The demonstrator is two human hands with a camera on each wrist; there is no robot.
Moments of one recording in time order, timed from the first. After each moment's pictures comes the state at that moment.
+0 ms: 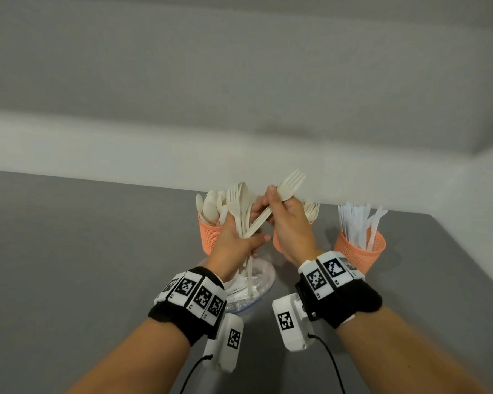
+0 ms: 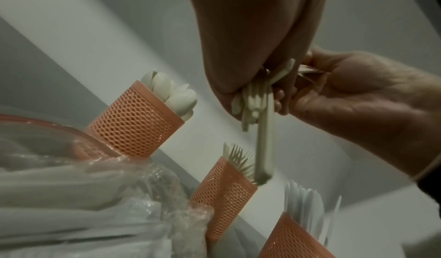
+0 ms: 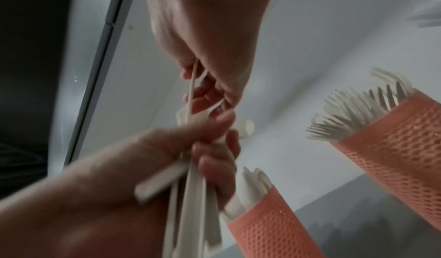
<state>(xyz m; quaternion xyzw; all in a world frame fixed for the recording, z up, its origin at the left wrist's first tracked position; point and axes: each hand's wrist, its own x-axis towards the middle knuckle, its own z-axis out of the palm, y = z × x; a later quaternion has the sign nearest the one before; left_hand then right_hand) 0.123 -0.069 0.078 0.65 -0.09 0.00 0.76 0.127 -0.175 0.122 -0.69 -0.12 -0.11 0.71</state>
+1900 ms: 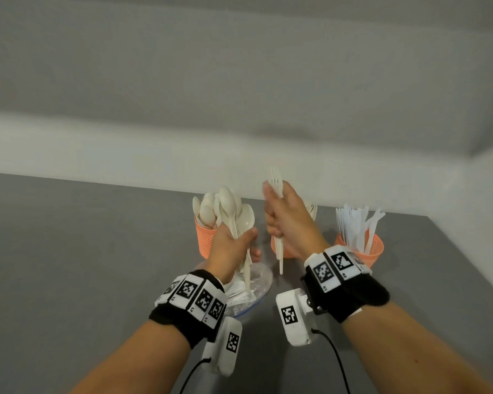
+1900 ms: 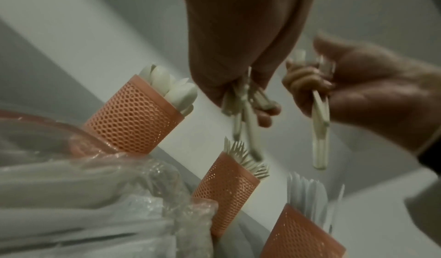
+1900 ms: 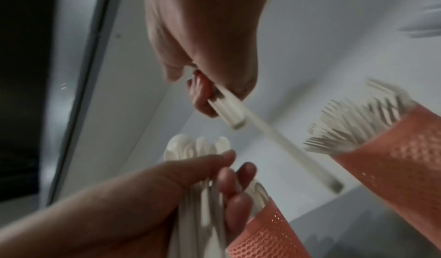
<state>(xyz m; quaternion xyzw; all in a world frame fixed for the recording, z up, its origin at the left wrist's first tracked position) 0.131 -0.074 0.073 0.65 0.00 0.00 0.76 0.132 -0.185 0.138 -0.66 -0.08 -0.02 0.75</state>
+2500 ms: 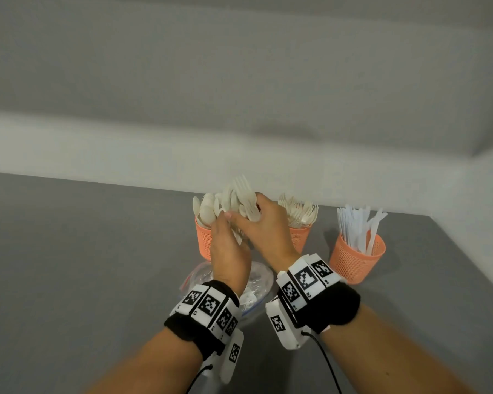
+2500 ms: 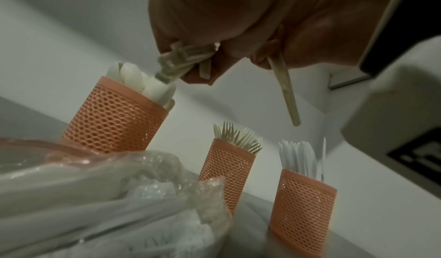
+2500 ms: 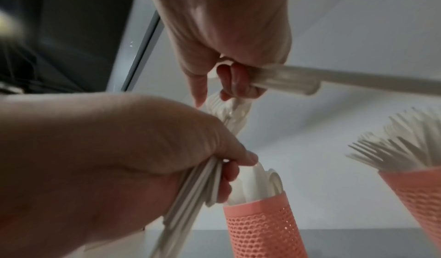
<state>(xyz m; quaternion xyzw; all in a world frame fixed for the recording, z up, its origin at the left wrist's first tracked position) 0.130 -0.085 0.057 0.79 -0.01 0.30 0.54 0.135 -0.155 0.116 -0.83 -0.11 -0.18 0.52</state>
